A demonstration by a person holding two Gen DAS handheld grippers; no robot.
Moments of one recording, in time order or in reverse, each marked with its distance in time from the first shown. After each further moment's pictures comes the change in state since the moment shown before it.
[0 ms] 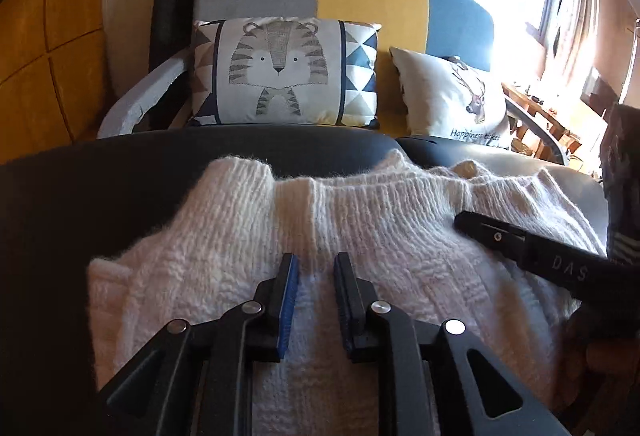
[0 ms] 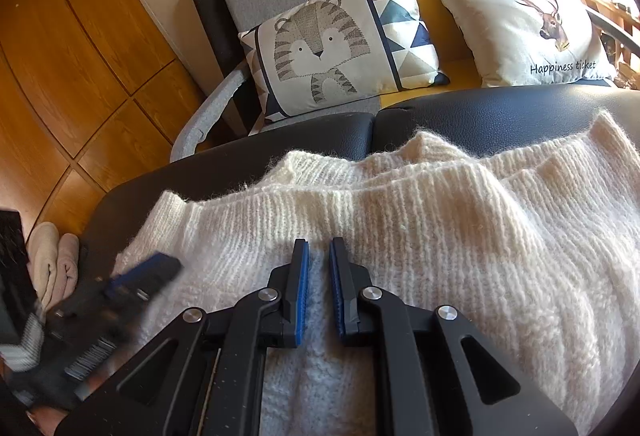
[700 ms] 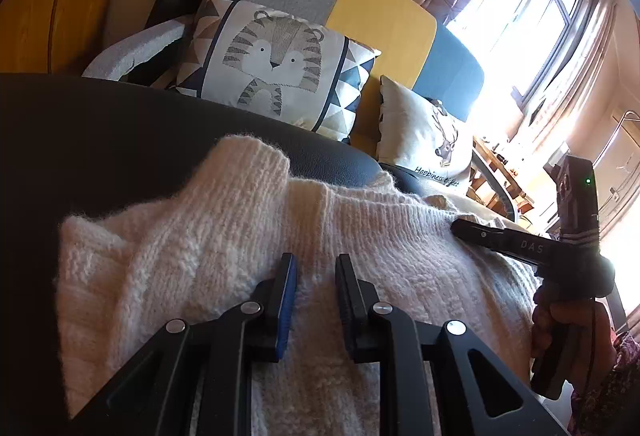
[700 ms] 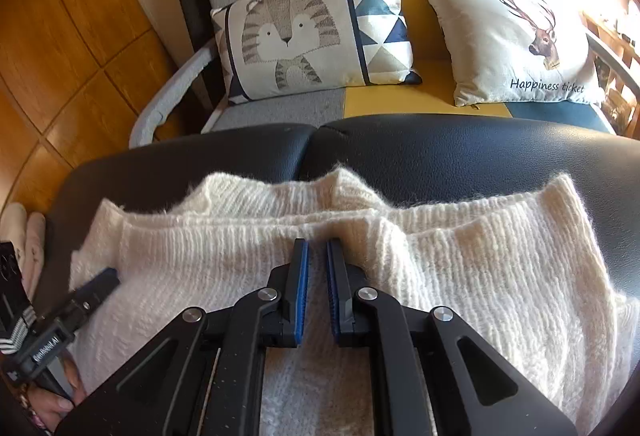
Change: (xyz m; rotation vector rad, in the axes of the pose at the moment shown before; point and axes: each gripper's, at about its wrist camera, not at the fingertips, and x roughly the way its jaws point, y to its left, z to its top) left arm 0.003 0.038 -0.002 -0.203 -0.009 -0.203; right arm -0.011 -0.046 0.056 -0.059 0.071 -0.107
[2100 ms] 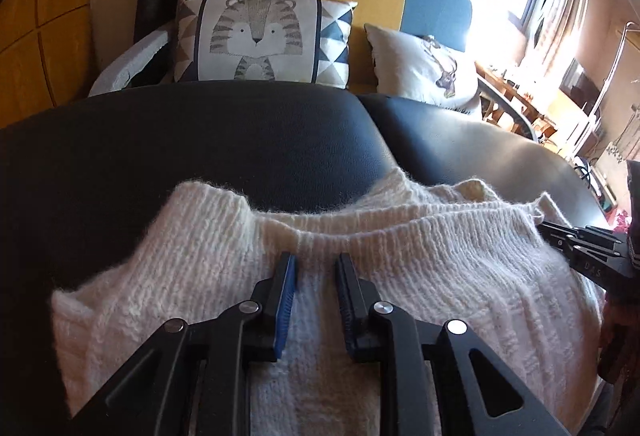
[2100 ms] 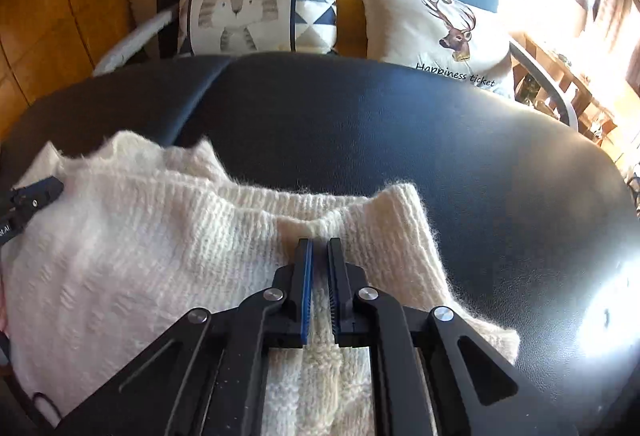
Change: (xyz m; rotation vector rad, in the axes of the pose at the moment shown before) left arm -0.035 -0.052 -0.044 0.179 0.100 0.132; right arm -0.090 -0.040 -0.109 -0.142 0.043 -0.307
